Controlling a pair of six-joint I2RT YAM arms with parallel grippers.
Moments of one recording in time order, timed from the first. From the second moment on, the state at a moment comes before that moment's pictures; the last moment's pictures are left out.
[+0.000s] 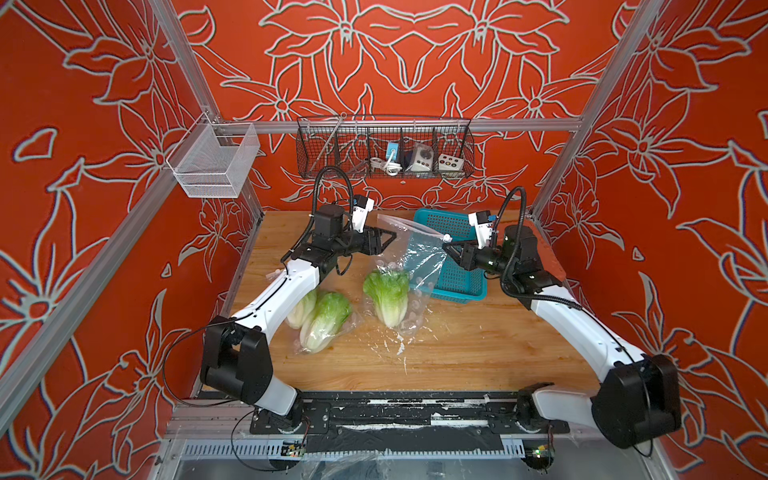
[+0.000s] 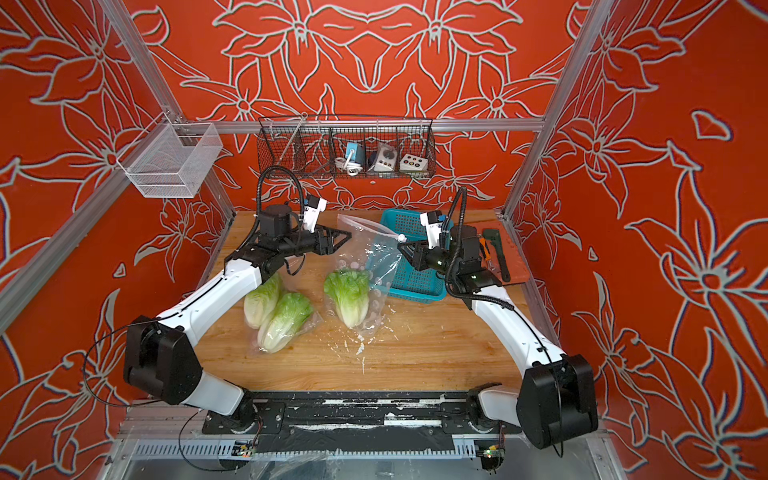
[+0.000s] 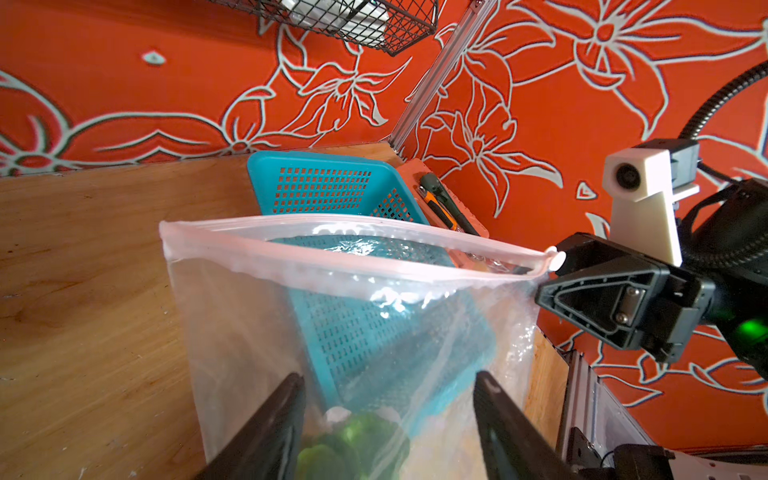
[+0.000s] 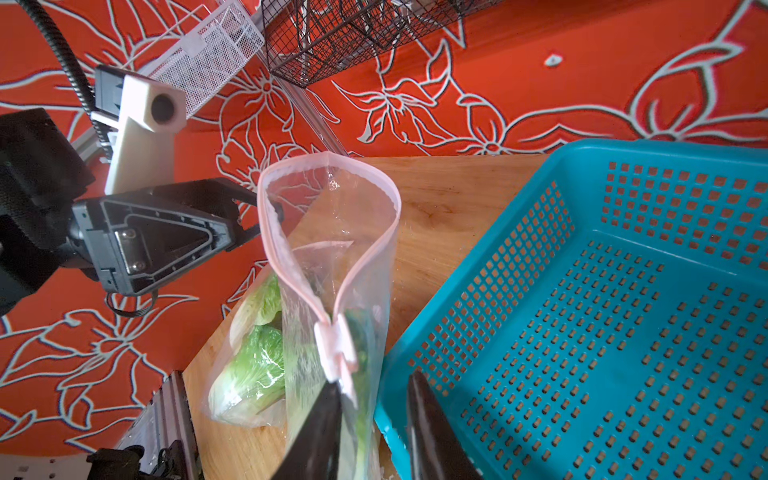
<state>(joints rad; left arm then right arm) -0.29 1.51 1.24 -0.10 0.62 -0.32 0.28 1.28 0.96 0.00 -0.63 0.36</state>
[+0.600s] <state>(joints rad) -0.31 1.48 1.45 -0.21 0.60 -0.19 0.33 1.32 1.27 -0.33 -0.65 0.19</state>
